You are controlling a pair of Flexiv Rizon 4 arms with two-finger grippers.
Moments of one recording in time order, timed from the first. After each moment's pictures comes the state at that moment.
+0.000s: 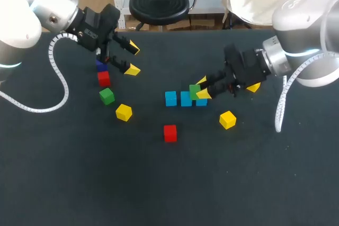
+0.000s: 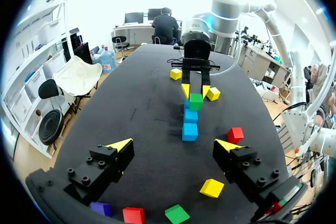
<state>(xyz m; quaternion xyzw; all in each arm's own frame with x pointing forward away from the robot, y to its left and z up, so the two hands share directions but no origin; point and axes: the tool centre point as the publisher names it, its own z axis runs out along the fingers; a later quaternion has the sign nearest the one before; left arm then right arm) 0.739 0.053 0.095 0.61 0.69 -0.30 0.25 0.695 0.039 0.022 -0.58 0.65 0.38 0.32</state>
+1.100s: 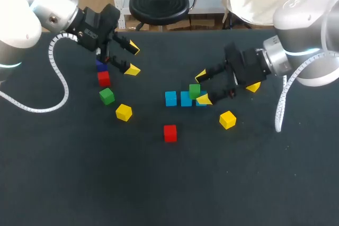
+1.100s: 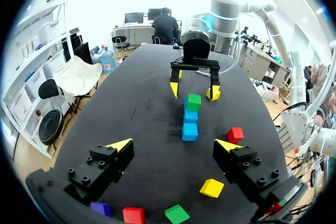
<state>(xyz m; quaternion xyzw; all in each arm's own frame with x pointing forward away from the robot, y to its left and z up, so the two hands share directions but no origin) 0.739 0.053 0.095 0.61 0.69 -0.30 0.25 0.698 0.039 0.024 -0.57 0.65 0.39 0.33</state>
